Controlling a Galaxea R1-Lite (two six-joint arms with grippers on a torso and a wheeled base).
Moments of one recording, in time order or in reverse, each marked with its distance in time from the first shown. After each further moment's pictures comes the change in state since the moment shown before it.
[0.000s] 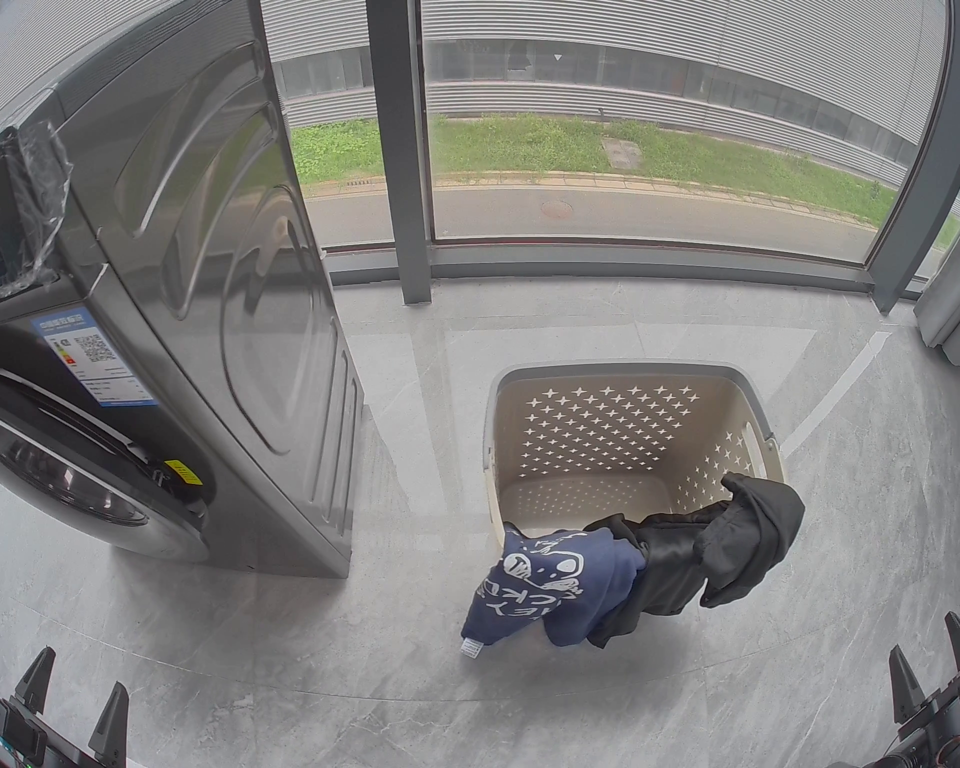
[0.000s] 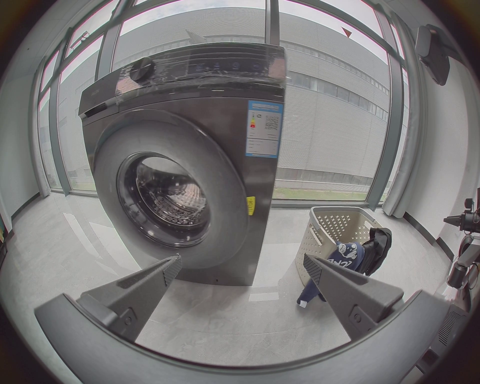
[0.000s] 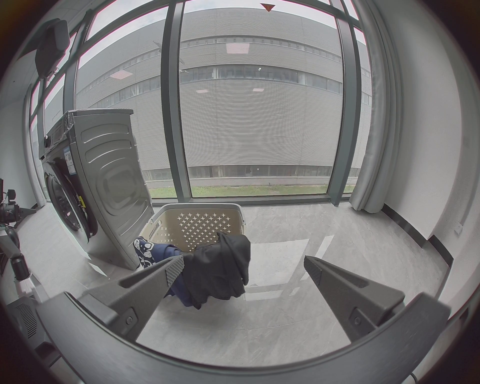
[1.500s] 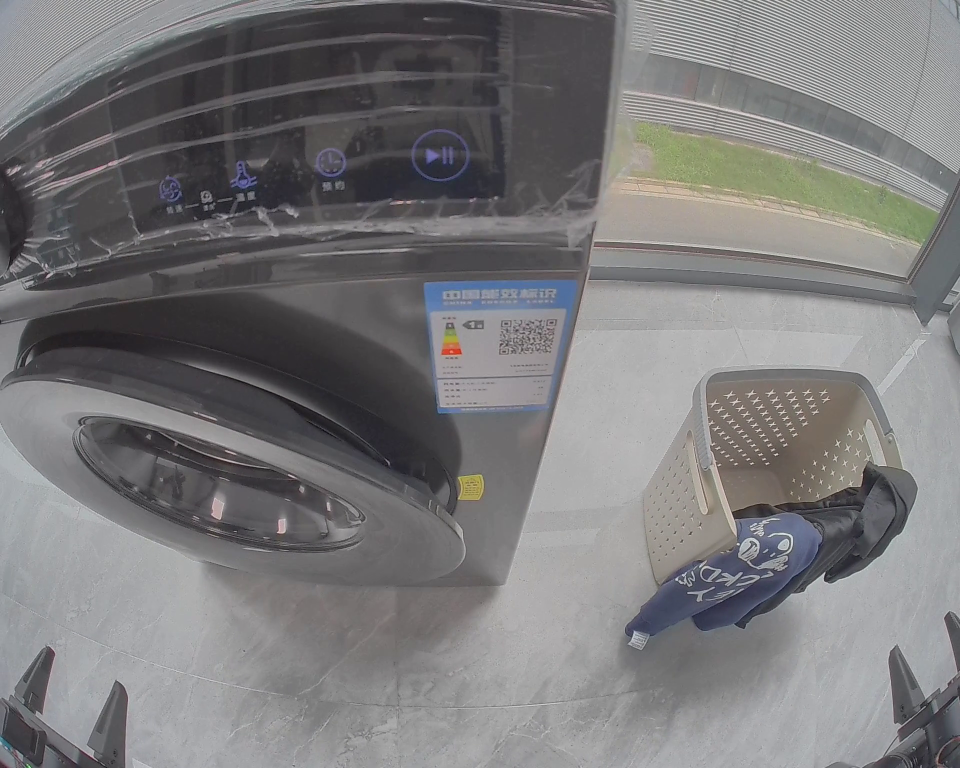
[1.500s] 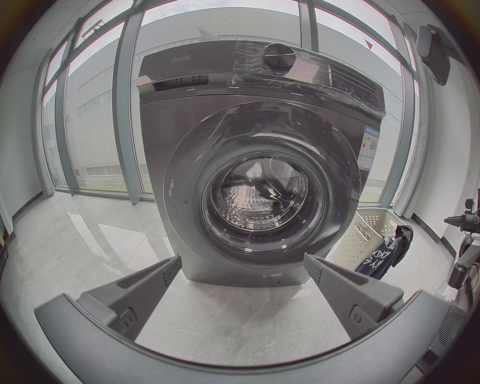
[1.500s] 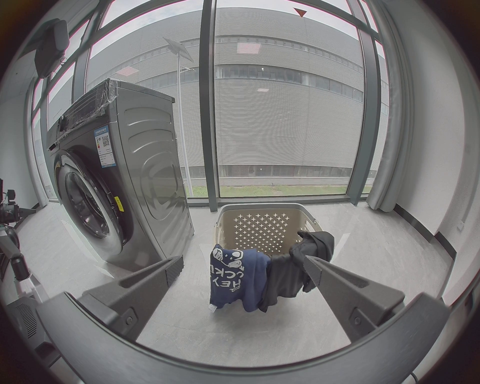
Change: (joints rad) left arm 0.000 0.000 0.000 0.000 0.001 -0.001; right arm 0.000 0.000 0.000 0.000 0.000 0.000
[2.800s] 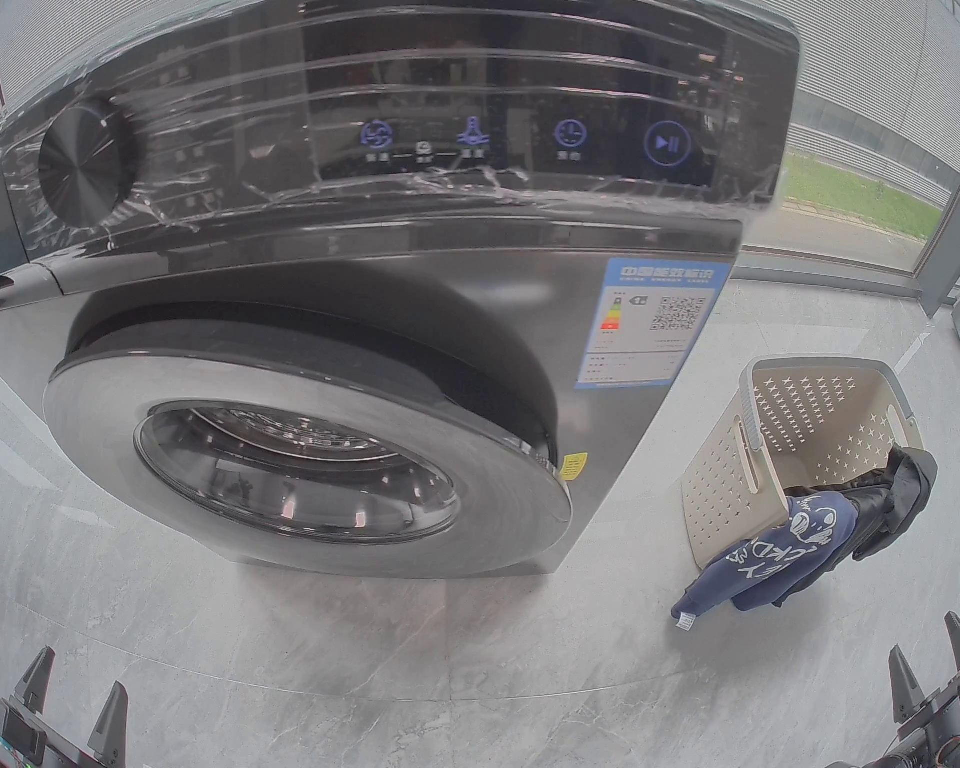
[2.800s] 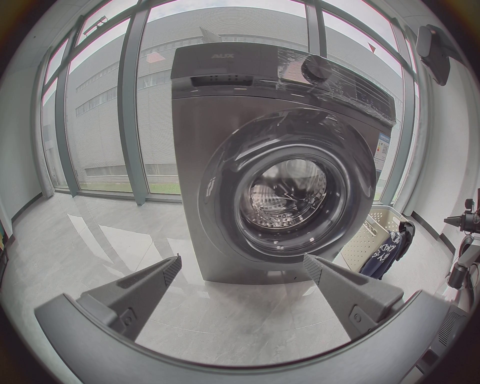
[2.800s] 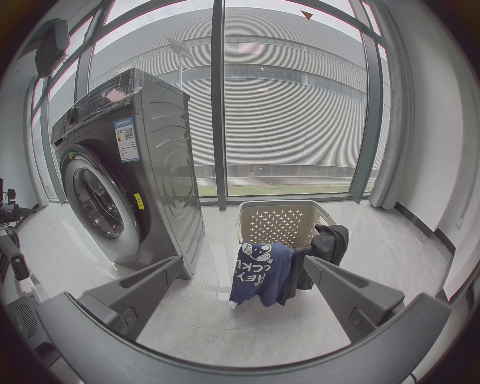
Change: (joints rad) left arm 0.000 0.000 0.000 0.000 0.000 0.000; right arm -0.001 0.000 0.000 0.000 0.000 -0.001
